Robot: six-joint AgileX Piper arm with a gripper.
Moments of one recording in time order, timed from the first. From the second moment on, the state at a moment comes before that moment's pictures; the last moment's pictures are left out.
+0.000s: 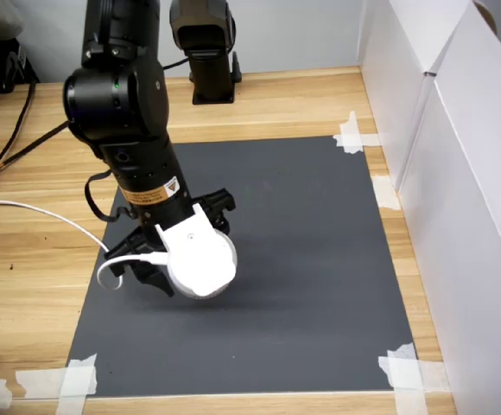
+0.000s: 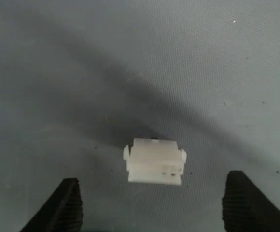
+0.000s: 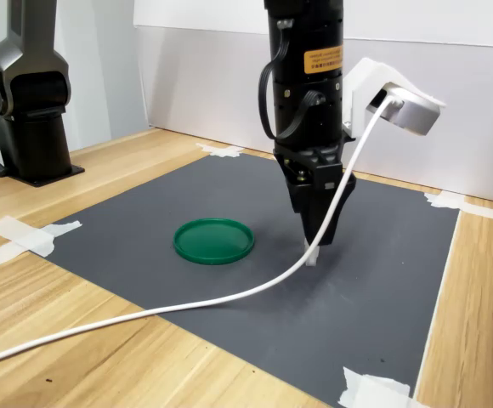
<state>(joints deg) 0.6 114.0 -88.6 7.4 55.5 -38.9</state>
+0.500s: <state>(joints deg) 0.6 116.2 -88.6 7.4 54.7 -38.9</state>
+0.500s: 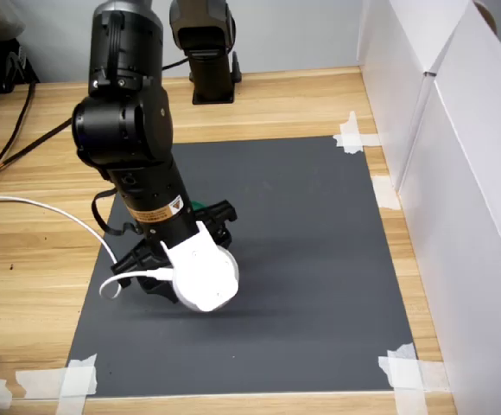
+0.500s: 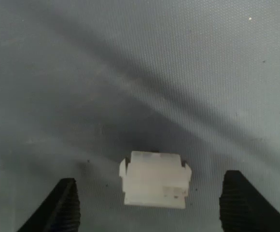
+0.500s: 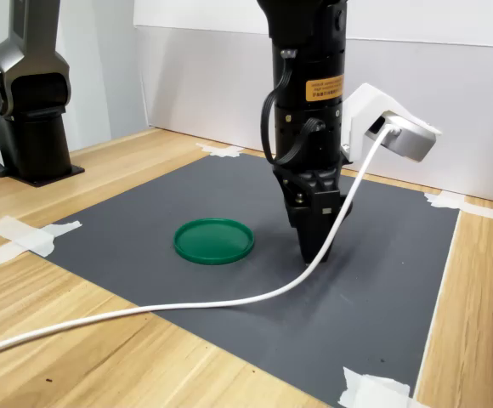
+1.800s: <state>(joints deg) 0.6 116.0 -88.6 7.3 55.4 -38.9</state>
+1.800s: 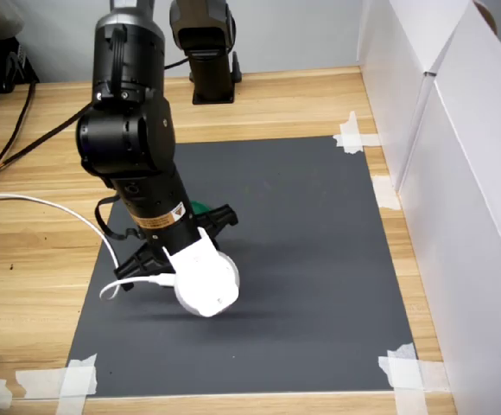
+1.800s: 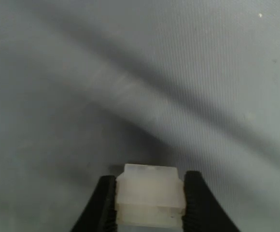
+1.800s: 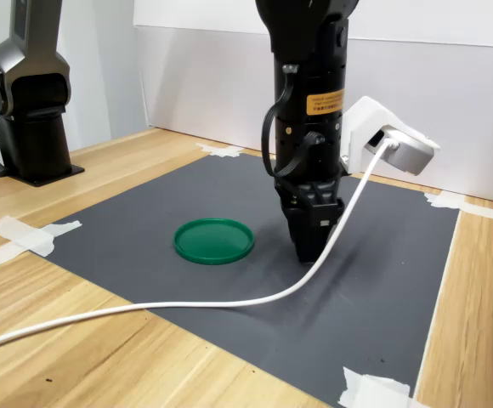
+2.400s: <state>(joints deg) 0.6 97.8 -77.7 7.5 56.2 -48.2</state>
